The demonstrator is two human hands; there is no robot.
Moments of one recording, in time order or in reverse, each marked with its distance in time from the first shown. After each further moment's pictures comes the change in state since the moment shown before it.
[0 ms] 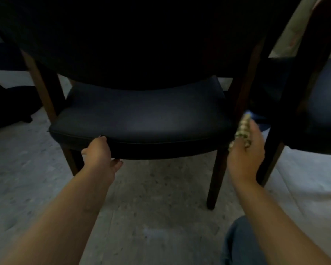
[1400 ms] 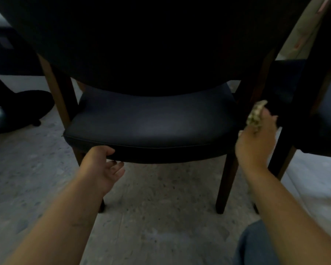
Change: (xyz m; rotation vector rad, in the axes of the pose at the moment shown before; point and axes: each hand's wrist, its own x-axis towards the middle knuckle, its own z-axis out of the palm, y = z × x) left_hand -0.011 0.021 -0.032 -0.005 -0.176 -0.159; right_hand 0.012 -0.060 0.009 -0.125 0.037 0.073
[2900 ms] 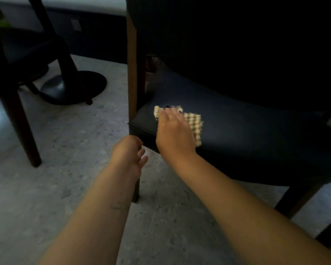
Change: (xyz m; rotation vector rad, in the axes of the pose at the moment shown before) left_hand 0.052 0.041 -0.059 -0.147 0.227 0.076; right_hand -0.151 -0.118 0.209 -0.442 -0.640 -0.907
